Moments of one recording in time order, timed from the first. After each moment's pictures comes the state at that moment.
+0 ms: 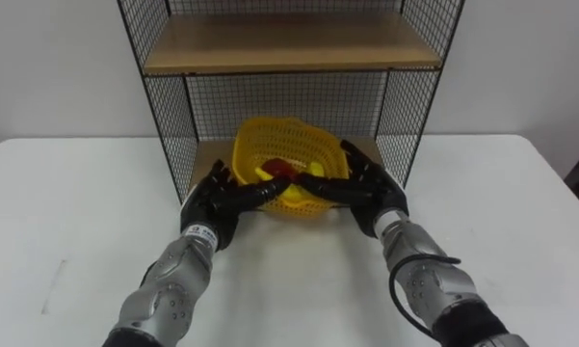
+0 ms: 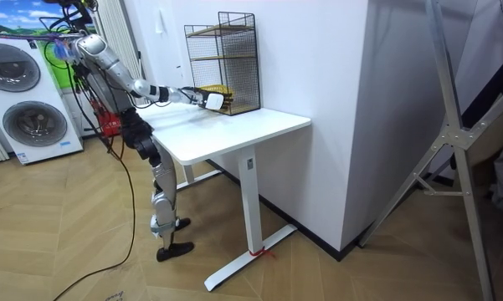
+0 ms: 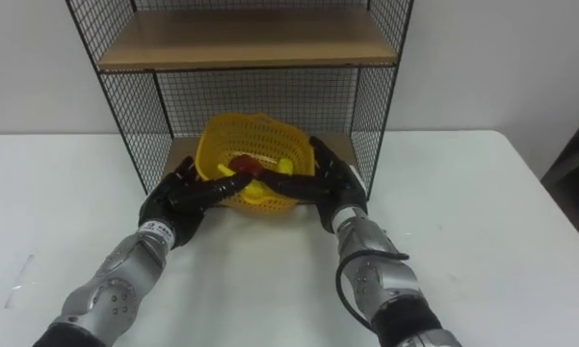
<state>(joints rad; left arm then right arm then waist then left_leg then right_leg) -0.24 0.12 -0.24 0.57 -0.79 0.05 0.13 -0.35 -0.15 0.25 0.77 0.66 0.00 0.00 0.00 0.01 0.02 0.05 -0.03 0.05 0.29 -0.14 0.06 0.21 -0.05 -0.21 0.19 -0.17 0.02</state>
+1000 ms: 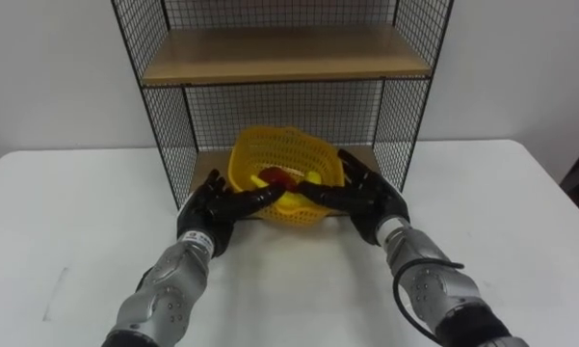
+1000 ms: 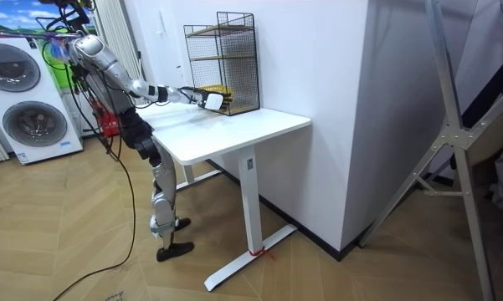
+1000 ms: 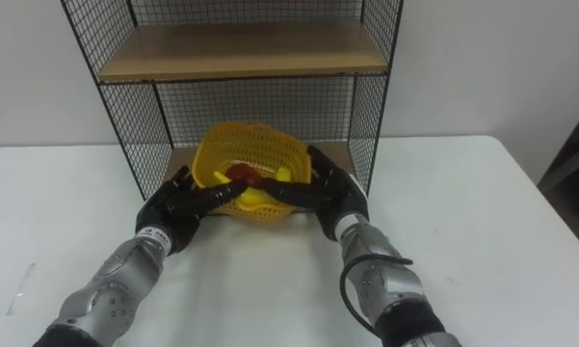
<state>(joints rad) -0.24 0.12 -0.23 0.56 -0.77 0.07 0.13 -0.35 -0.15 0.21 0.77 0.67 0.03 0.03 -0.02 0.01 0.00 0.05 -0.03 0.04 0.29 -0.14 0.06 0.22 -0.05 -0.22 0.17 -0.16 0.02</state>
